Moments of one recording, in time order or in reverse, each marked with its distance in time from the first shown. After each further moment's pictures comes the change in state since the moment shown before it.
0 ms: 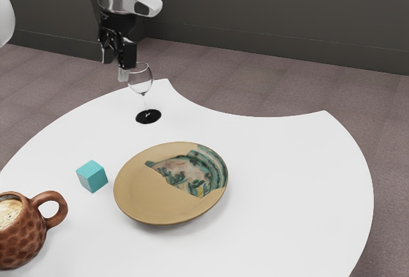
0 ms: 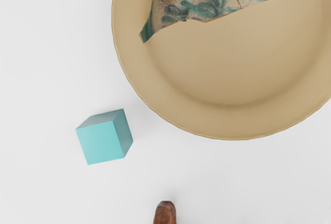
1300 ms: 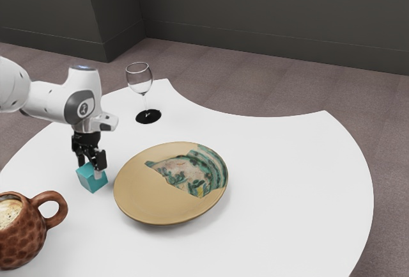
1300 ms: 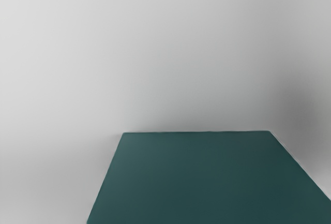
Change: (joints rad) arm 0.223 0.181 0.209 -0.683 -0.106 0.849 0.057
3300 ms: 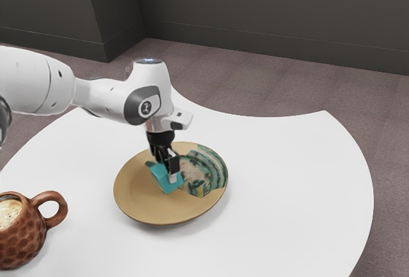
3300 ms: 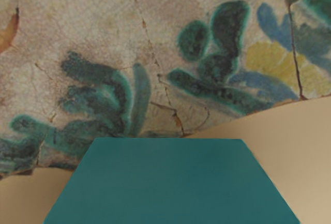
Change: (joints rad) arm -0.279 -0.047 -0.109 0.030 -0.186 0.023 -0.022
